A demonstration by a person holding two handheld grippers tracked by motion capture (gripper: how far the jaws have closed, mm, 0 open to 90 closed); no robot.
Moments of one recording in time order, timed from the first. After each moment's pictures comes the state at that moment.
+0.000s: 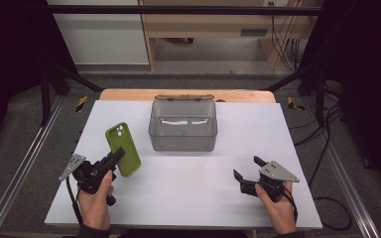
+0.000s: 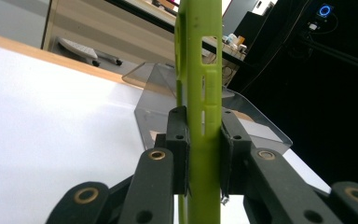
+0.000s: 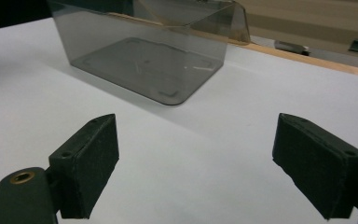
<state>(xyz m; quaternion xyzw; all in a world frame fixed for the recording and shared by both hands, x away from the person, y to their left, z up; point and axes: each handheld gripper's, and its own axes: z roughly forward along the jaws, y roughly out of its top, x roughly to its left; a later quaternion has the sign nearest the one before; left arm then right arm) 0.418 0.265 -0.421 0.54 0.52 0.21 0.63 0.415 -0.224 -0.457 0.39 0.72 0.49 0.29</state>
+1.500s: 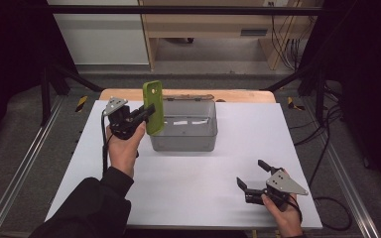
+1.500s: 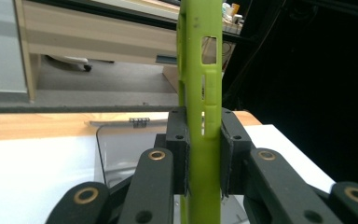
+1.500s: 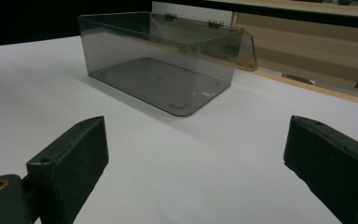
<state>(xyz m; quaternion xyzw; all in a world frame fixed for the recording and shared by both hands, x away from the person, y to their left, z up) 0.516 0.177 -0.327 0.62 0.48 0.23 0.57 0.400 -0.237 -0.471 0.34 0.70 0.54 0.32</state>
